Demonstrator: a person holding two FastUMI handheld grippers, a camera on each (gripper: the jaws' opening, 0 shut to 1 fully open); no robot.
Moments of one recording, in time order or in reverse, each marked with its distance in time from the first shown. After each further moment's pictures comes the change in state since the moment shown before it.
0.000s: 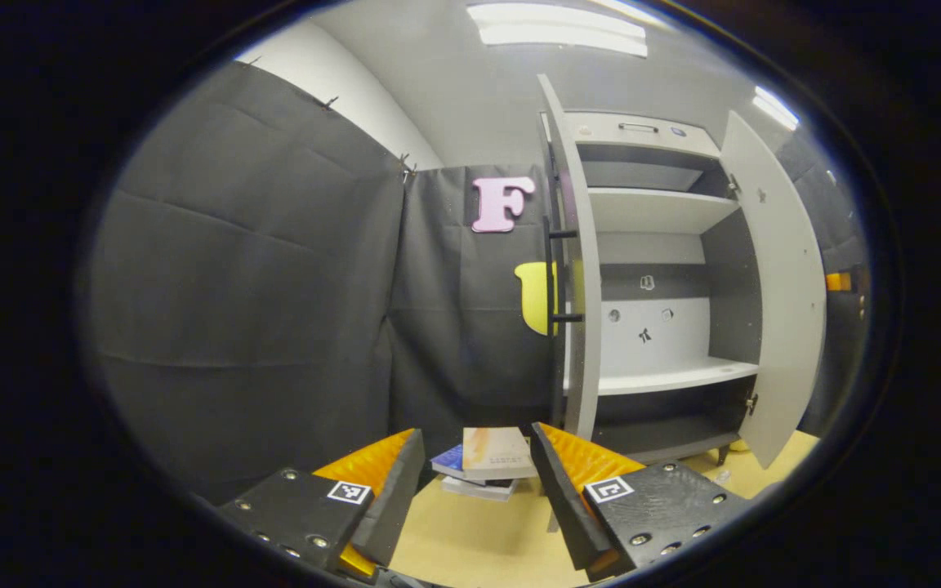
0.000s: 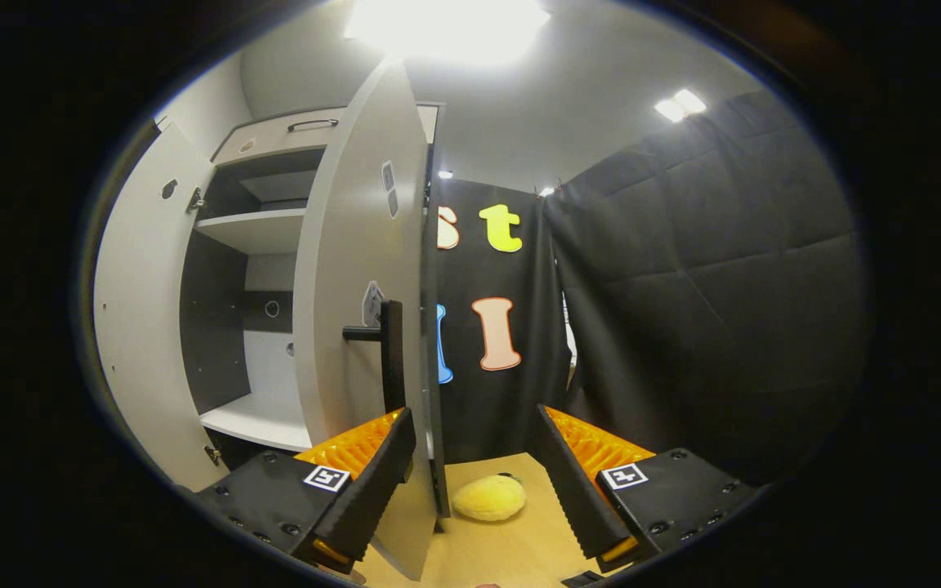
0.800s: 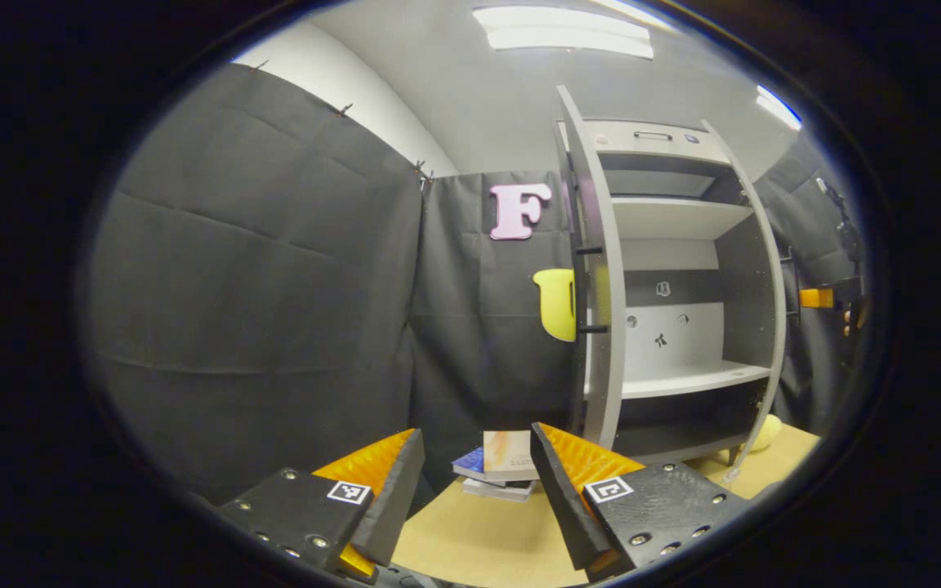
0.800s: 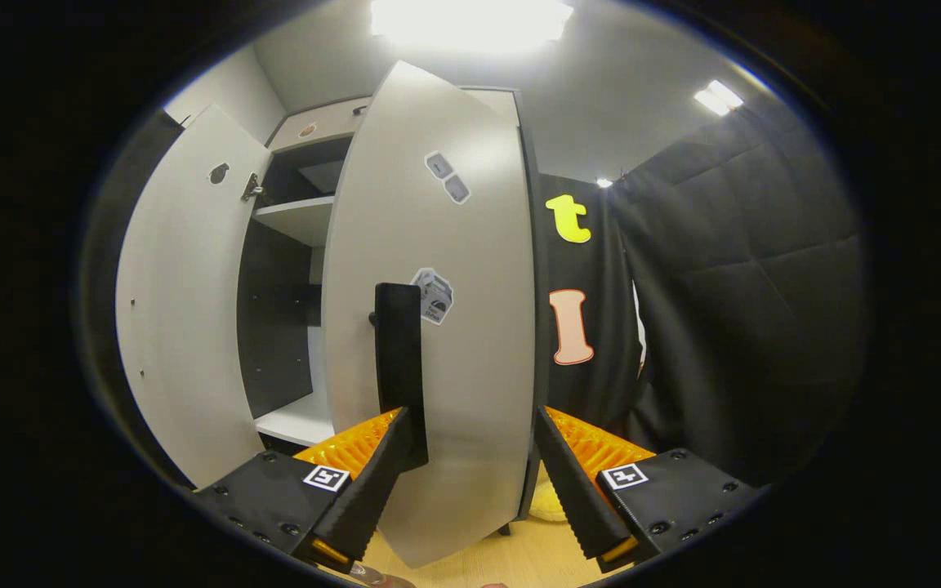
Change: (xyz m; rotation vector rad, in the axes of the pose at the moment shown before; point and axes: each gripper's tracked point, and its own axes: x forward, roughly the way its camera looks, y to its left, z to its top) left arm -0.018 0.036 0.015 0.016 -0.019 0.080; right arm 0.028 0.109 -0.014 -0.003 0.030 0.186
